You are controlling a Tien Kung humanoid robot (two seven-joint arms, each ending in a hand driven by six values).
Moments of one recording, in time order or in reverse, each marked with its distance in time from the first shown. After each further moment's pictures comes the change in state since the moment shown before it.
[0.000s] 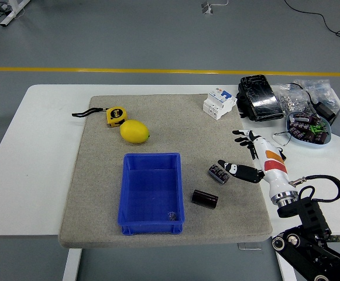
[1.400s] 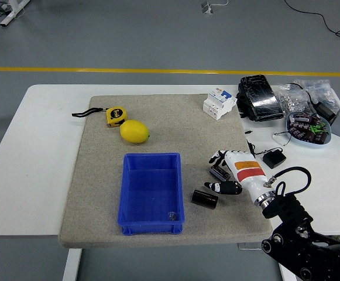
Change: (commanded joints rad) left arm 0.004 0.002 -0.011 0.000 0.017 0.003 0.006; right arm 0.177 0.016 -0.286 -0.280 -0.046 0.006 0.037
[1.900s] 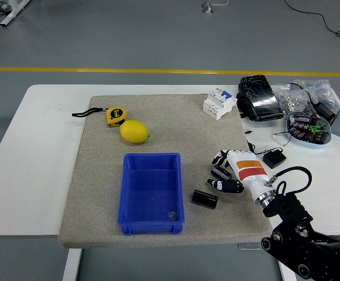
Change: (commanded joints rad) left arm 0.005 -0.002 -0.011 -0.001 0.019 -0.001 0.006; right arm 0.020 0.012 -0.020 -0.059 0.034 -0.006 0.013
